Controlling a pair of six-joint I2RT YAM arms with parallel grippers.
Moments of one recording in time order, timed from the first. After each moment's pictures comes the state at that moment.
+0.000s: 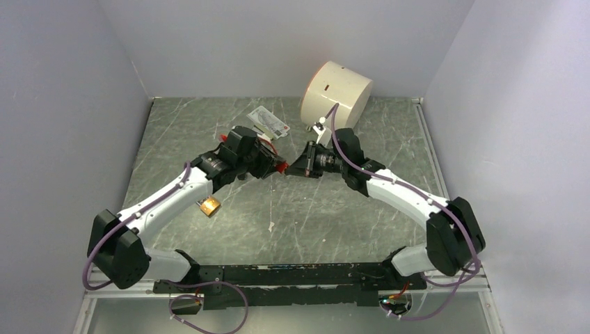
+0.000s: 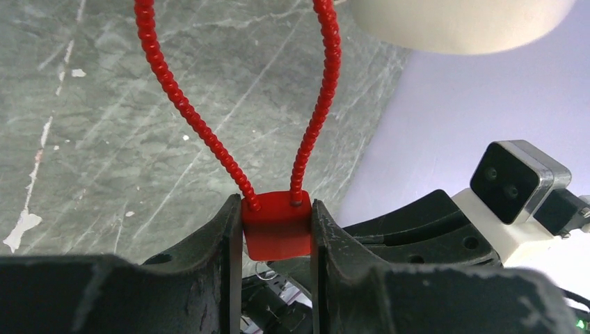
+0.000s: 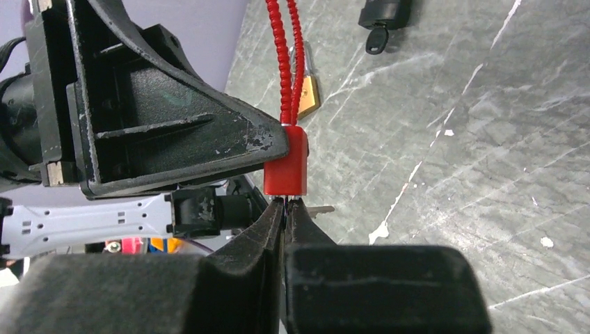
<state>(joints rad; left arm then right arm) -0.64 1.34 1.09 -0.42 0.02 -1.40 0.59 1.42 0.93 0.08 -0.54 0.81</state>
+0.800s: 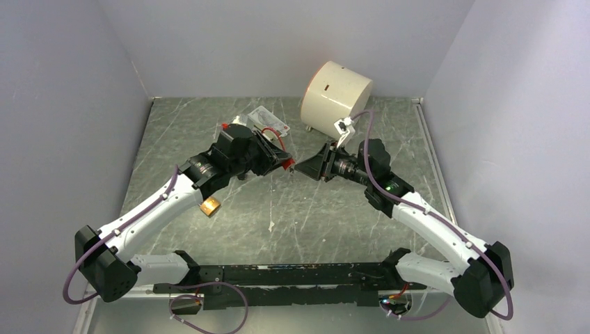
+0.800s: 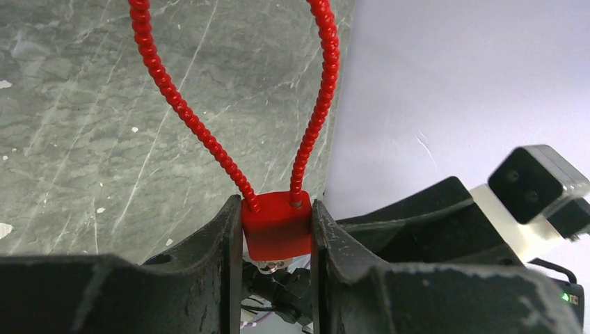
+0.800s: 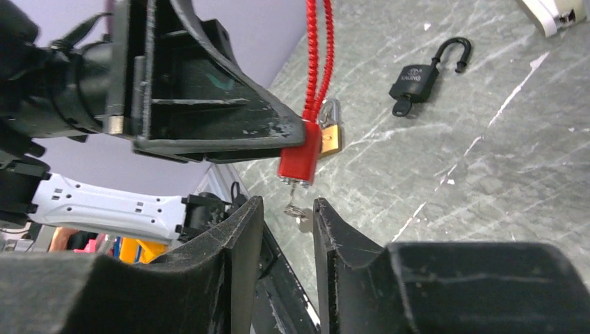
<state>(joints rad) -0.71 1.22 1.15 -0.41 0.01 -1.25 0.60 1.05 0.80 0.12 -0.46 0.71</state>
